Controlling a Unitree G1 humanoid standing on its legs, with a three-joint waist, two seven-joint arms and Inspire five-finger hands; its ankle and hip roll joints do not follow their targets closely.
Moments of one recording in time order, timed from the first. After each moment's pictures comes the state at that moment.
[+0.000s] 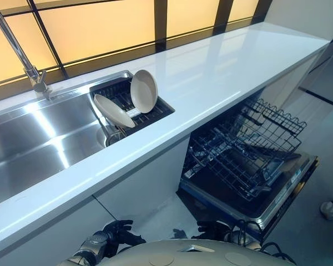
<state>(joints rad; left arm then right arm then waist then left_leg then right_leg) -0.01 0.24 -0.28 1.20 -0.10 0.00 -0.16 0.00 -0.22 0.31 1.18 0.02 0.01 0.22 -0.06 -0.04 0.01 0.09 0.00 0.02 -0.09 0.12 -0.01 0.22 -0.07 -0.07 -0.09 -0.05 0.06</state>
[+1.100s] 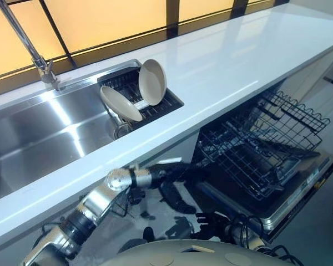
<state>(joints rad) -0.27 0.48 -0.55 -0.19 -0.40 0.18 -0.65 0.02 -0.27 0.38 1.02 0.04 0.03 0.20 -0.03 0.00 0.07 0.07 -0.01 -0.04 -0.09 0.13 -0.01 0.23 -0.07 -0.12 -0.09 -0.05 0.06</state>
